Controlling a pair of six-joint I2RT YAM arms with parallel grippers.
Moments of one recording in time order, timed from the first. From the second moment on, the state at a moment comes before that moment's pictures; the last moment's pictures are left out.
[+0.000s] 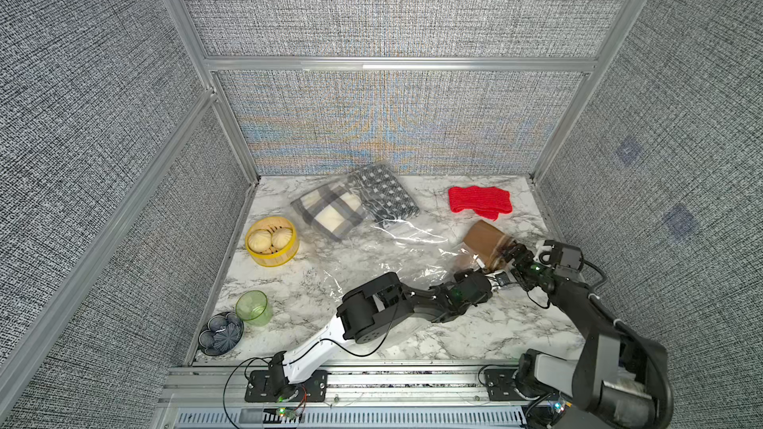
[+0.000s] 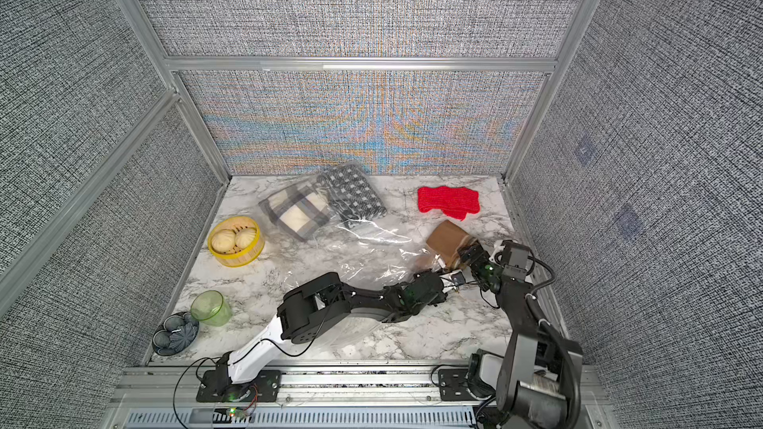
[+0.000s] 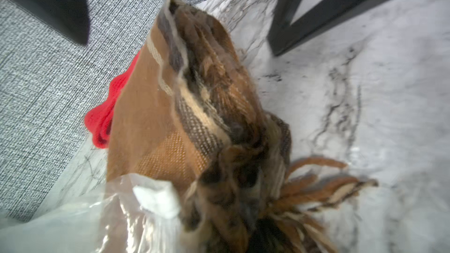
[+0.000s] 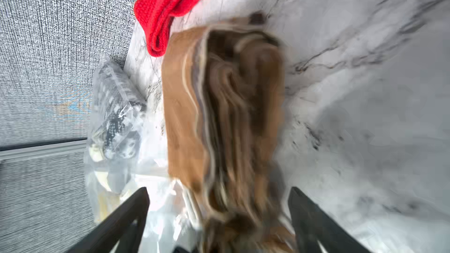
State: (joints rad) left arm -1.23 2.42 1.54 0.38 -0.42 0.39; right arm -0.31 1.16 0.52 -0.16 -0.50 0.67
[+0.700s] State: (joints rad) left arm -1.29 2.02 1.21 0.45 -0.35 0.29; right arm -0.19 1.37 0.64 -0.22 -0.44 0.63
